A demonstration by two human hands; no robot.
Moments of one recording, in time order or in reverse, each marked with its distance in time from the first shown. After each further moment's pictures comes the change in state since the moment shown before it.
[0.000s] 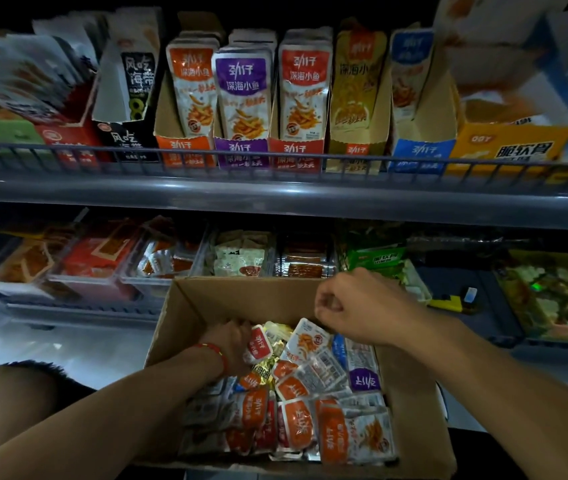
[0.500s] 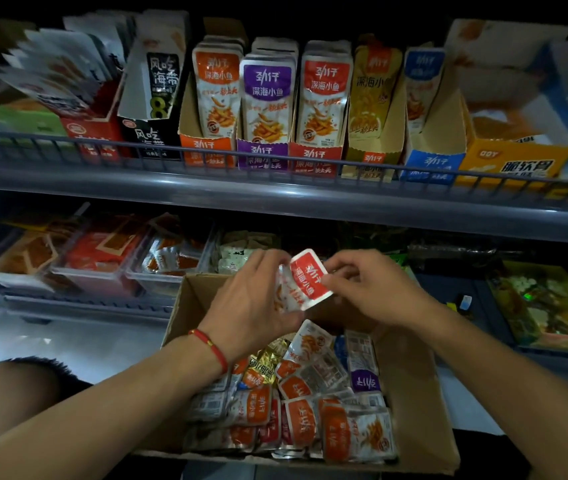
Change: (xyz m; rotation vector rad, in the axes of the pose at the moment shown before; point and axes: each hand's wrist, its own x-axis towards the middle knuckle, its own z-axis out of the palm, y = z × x) left_hand -0.087 0.028 -0.085 -0.484 0.636 0.313; right_hand 0.007 -0.001 -0.007 0.467 0.144 0.059
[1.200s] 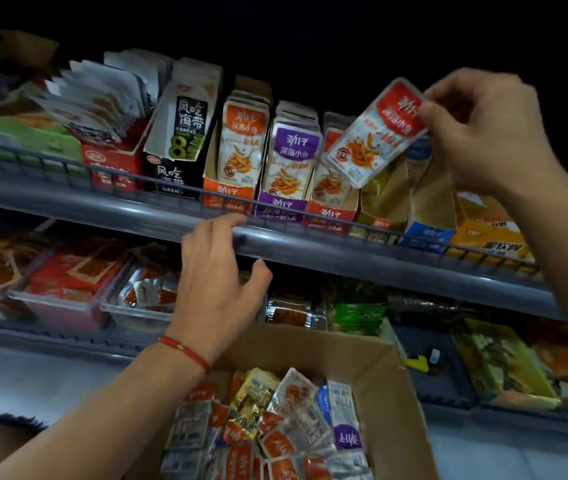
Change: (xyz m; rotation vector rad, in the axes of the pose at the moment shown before) left_hand 0.026 -0.015 -0.067 -0.190 0.530 -0.037; right_hand 0.052 -0.132 -0.174 -0.506 0.799 -0.366
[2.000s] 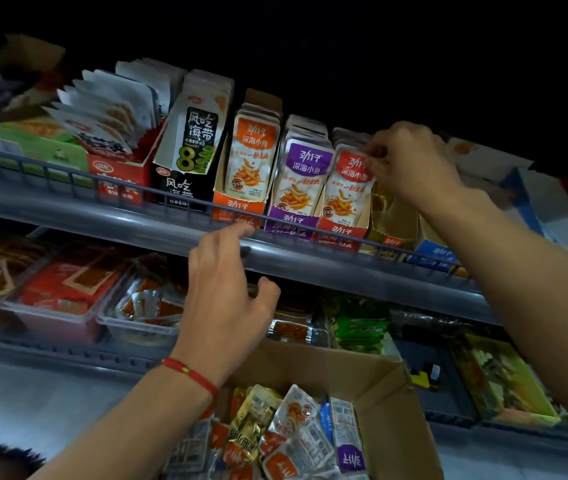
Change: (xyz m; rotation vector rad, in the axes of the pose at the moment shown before) left_hand 0.005 0.005 -0.011 -0.092 -0.019 -0.046; right_hand 0.023 -0.004 0.081 -0.409 -0.153 -0.140
